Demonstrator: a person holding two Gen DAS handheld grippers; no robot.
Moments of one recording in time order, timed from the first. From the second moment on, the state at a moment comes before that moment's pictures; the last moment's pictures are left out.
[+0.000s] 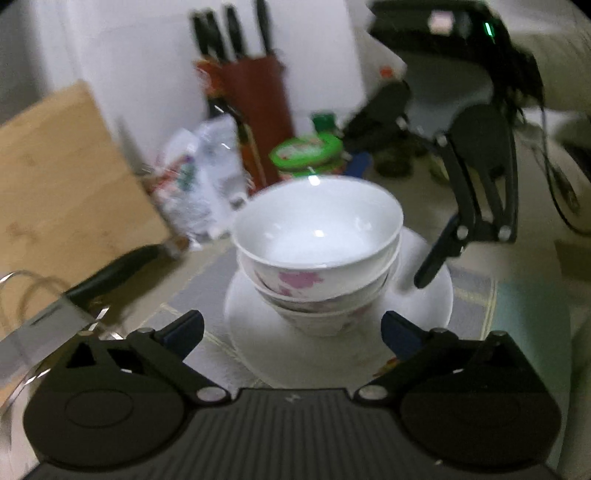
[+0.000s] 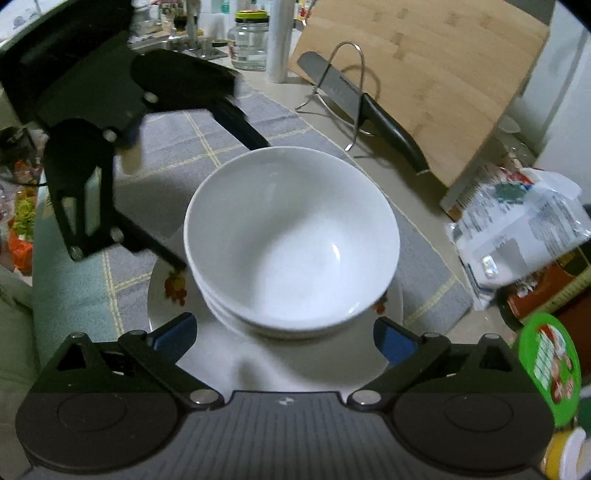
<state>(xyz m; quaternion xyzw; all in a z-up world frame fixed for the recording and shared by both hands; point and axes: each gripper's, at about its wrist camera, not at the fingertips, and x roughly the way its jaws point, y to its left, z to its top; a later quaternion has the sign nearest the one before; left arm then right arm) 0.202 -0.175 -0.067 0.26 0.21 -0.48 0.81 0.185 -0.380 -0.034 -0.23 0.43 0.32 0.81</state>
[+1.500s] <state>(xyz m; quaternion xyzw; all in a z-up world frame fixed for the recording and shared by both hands) 0.128 -0.092 0.010 0.08 0.29 -0.29 0.91 0.037 -0.282 0.032 0.09 0.39 -0.17 0.90</state>
